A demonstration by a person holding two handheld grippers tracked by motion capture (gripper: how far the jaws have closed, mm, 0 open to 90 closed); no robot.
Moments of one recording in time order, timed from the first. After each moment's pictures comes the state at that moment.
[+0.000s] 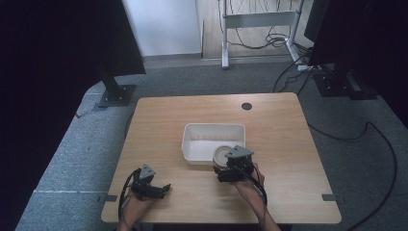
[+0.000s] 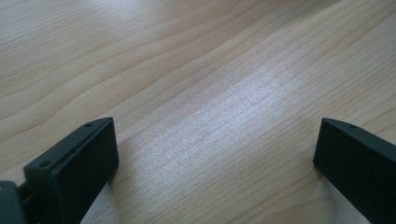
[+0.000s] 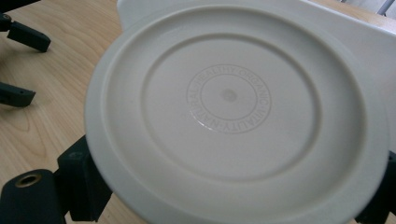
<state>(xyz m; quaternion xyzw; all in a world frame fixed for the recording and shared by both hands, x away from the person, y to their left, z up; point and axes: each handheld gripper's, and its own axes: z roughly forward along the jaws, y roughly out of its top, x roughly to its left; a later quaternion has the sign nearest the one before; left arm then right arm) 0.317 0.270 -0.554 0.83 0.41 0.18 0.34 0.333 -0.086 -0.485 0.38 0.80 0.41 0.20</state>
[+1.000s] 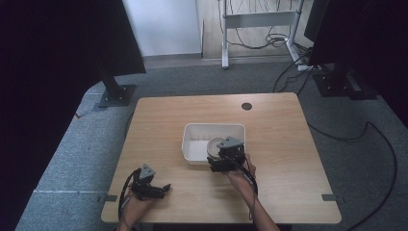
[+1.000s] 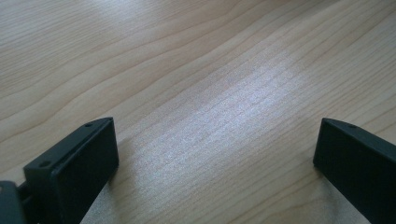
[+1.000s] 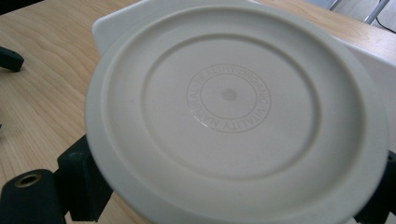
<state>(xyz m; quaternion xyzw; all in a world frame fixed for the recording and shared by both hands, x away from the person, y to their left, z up) 0.317 0.270 -0.554 0.83 0.41 0.18 0.34 0.364 -0.063 -0.483 0.38 0.80 0.41 0.21</state>
